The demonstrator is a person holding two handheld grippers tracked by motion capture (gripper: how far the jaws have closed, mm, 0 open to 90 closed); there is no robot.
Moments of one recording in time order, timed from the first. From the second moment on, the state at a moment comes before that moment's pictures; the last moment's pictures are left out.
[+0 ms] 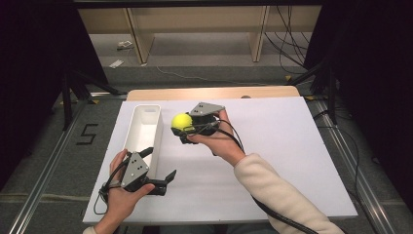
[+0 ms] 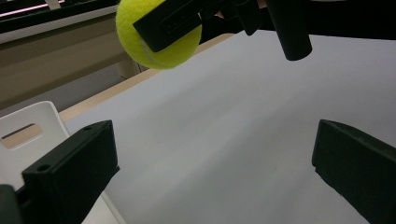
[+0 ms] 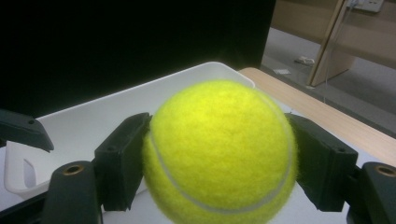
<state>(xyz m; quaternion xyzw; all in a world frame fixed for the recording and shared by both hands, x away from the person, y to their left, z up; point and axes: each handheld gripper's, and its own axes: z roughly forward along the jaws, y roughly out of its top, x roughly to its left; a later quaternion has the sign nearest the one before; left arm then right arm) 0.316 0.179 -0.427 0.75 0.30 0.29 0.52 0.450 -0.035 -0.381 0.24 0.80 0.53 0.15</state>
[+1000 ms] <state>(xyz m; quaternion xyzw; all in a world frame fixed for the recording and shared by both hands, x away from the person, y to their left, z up) 0.314 0.179 -0.427 0.75 0.29 0.29 0.52 0.450 -0.023 -0.379 0.24 0.80 0.52 0.15</state>
